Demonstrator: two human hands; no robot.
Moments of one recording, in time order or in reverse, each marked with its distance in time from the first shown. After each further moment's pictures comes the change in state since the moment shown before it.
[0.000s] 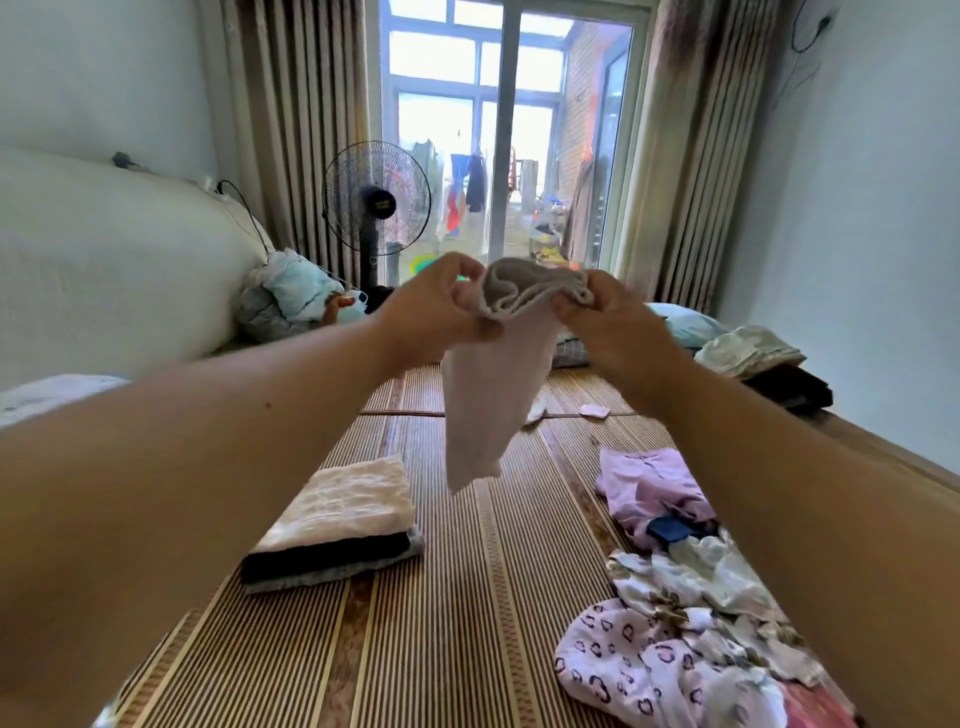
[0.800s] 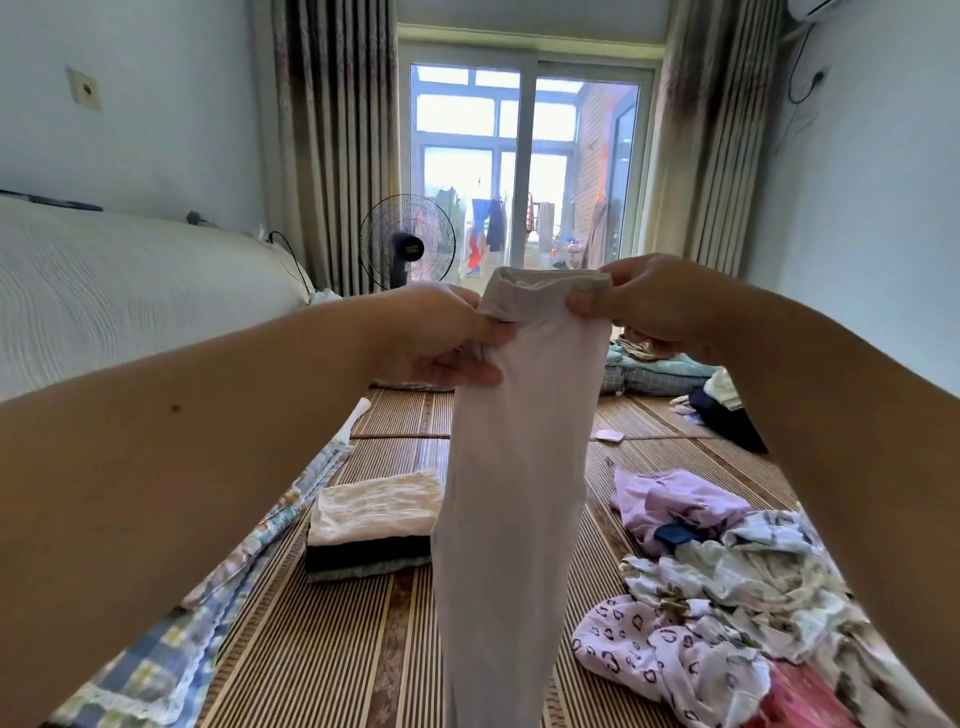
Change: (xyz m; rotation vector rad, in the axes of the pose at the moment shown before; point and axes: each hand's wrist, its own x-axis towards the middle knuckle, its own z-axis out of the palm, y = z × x) left_hand -0.084 0.088 -0.044 -0.199 -0.168 -0.365; right_hand -0.041 -0.111 -0.048 -0.209 -0.203 0.120
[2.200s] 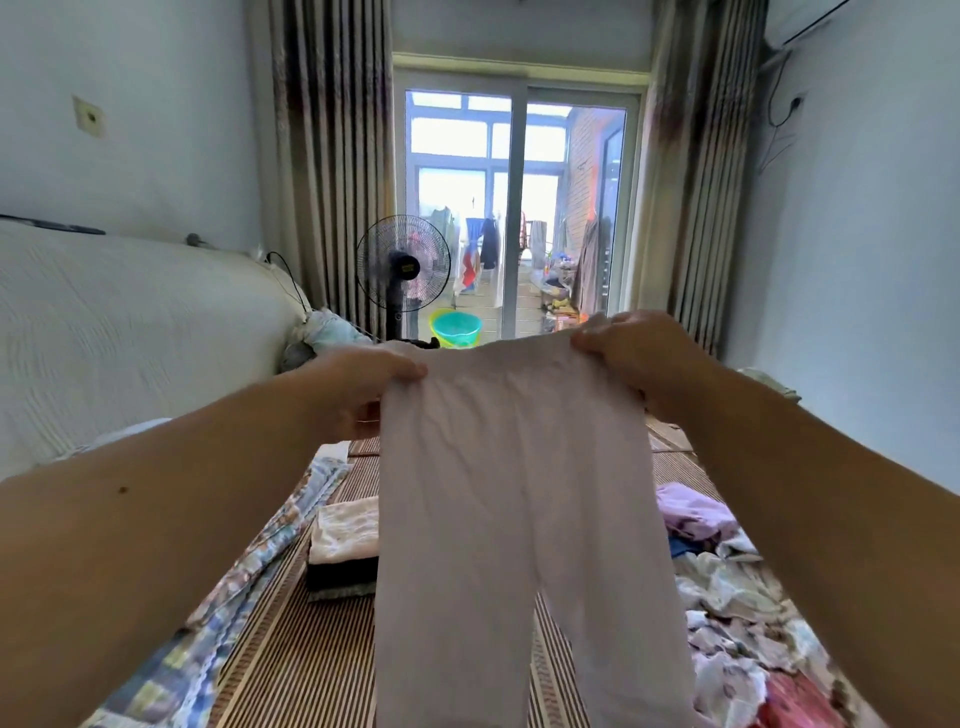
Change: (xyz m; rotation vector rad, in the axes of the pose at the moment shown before) left_hand -0.019 -0.046 -0.028 -0.236 0.347 -0.190; right_hand -0.016 0.007 0.032 0.200 0.289 0.148
